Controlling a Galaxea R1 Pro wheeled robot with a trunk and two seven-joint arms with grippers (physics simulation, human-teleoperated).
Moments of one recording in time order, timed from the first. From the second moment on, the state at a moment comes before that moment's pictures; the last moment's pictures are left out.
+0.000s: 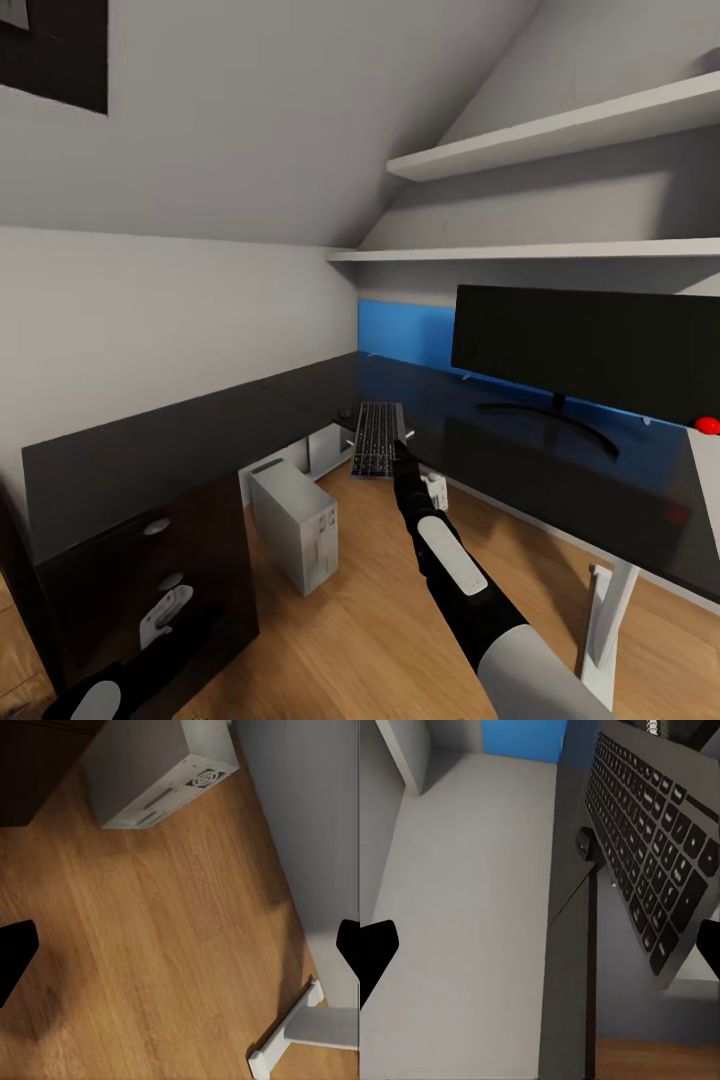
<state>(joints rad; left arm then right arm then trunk) -0.08 0.22 -0.02 -1.21 1.06 0.44 0.09 -0.62 0.15 0.34 -0.90 -1.53 -0.25 -0.08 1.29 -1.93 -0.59</state>
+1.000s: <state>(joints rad) -0.08 0.14 0.00 -1.21 1.13 0.47 0.11 -0.64 0.11 0.28 -0.79 -1.54 -0.23 -0.09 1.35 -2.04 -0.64</state>
